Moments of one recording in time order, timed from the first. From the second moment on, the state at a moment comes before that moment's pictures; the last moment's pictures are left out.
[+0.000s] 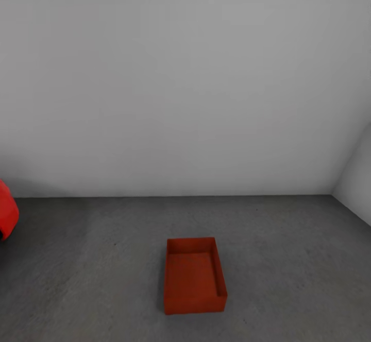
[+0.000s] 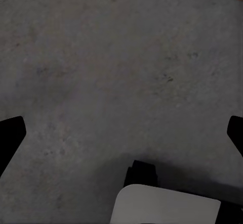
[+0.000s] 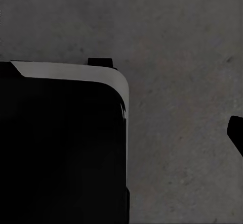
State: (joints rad) left arm -0.37 0.11 -0.03 0.00 0.24 -0.11 0.02; right arm -0.10 -0.01 0.07 0.03 -0.03 -0.24 -0.12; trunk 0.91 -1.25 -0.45
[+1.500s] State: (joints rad) left arm -0.37 0.11 -0.03 0.00 0.24 -0.11 0.02; right arm -0.10 -0.01 0.07 0.03 -0.03 -0.24 -0.12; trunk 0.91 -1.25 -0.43
